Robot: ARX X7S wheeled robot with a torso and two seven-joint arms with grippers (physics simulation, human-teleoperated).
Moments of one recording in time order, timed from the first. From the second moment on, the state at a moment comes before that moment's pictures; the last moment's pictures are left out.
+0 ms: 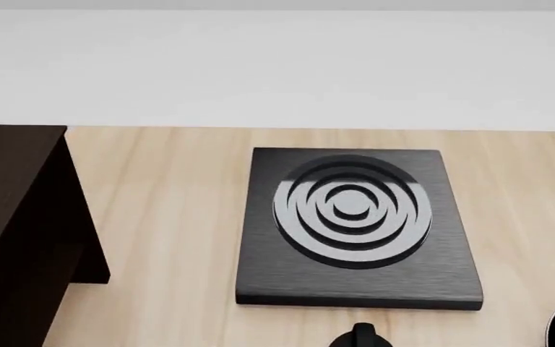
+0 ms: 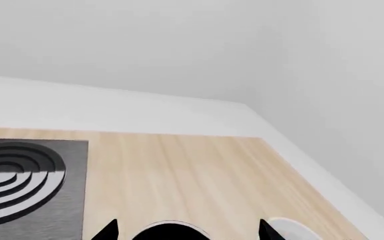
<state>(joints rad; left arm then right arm) -2.00 -0.55 0.58 0.20 -1.32 -1.22 -0.65 0.15 0.90 0.94 -0.82 1.48 1.47 0.69</state>
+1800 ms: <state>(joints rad) -2.03 -0.53 0.61 0.18 -1.31 -1.19 -0.63 -0.40 0.68 0.82 -0.85 0.95 1.14 0.36</state>
